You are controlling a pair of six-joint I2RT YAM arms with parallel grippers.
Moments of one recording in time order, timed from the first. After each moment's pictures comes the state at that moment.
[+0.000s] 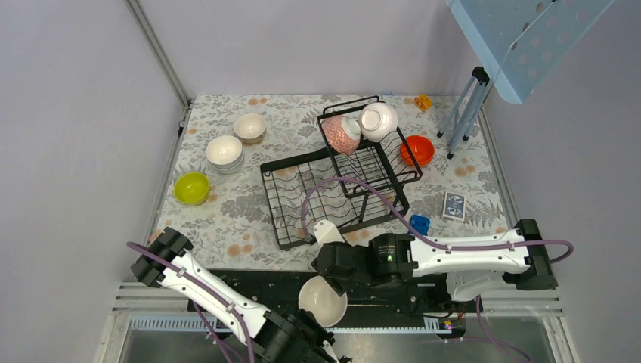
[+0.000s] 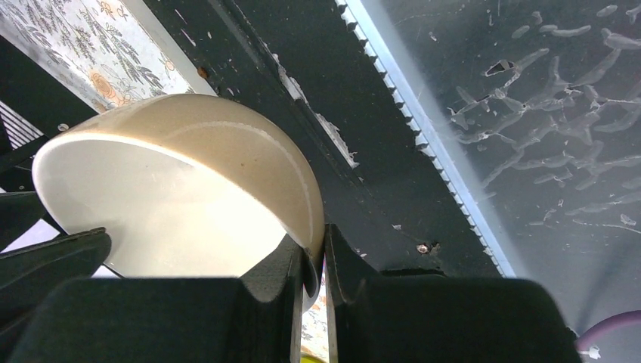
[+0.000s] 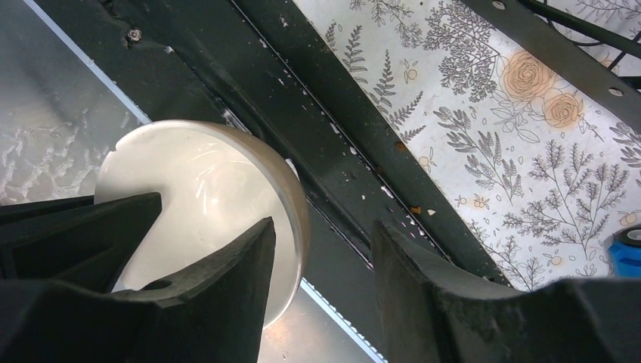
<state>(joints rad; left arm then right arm) -2.13 1.44 1.11 -1.04 -0.40 0.17 1.56 1.33 1.17 -0.91 0.29 0.64</state>
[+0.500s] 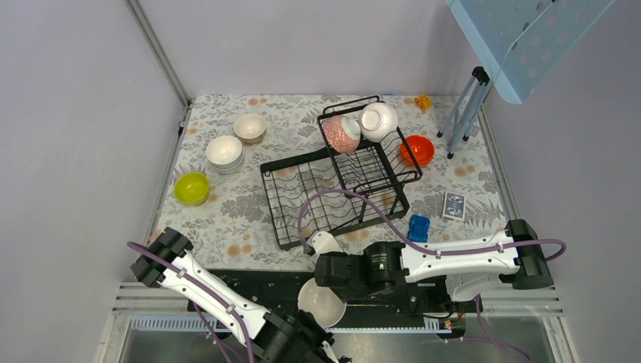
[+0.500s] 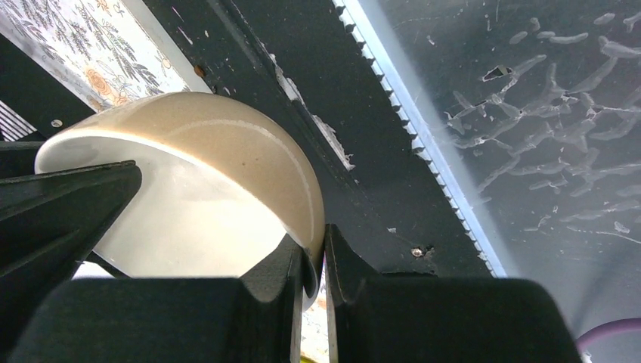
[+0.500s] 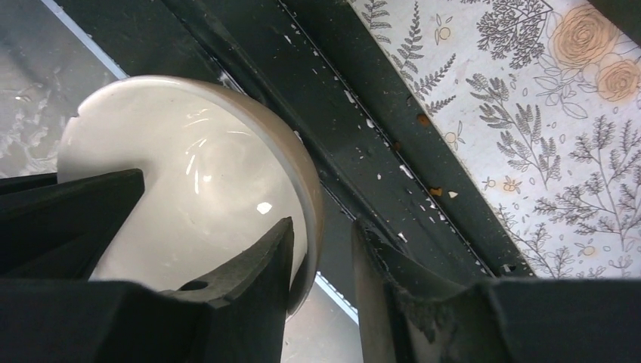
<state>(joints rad) -2.14 1.44 1.10 -1.04 -0.41 0.15 1.59 1.36 1.11 -0.89 0.25 0.67</state>
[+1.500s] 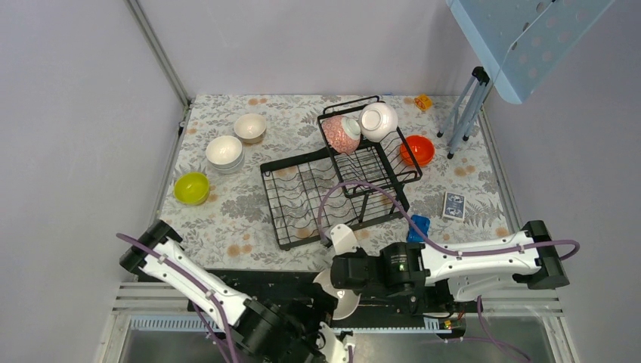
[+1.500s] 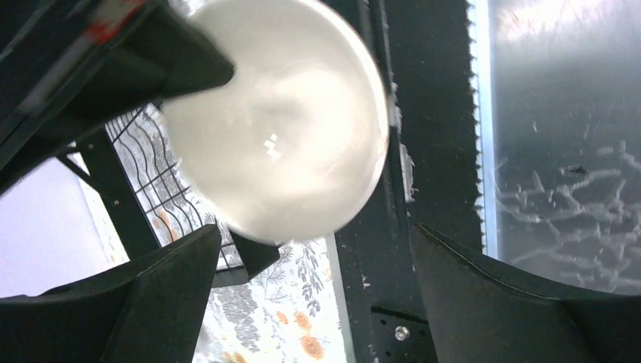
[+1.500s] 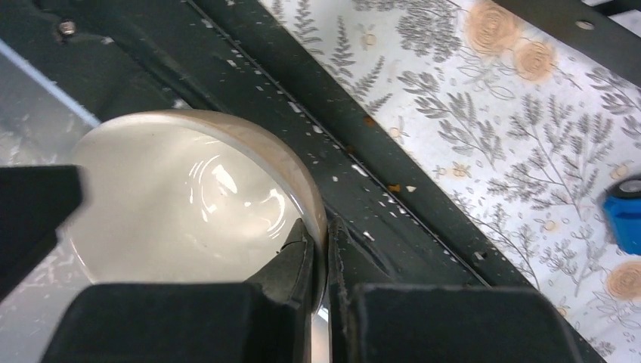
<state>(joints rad) -2.14 1.35 1.10 -1.00 -0.64 -0.07 1.62 1.26 1.06 -0.92 0.39 0.76</state>
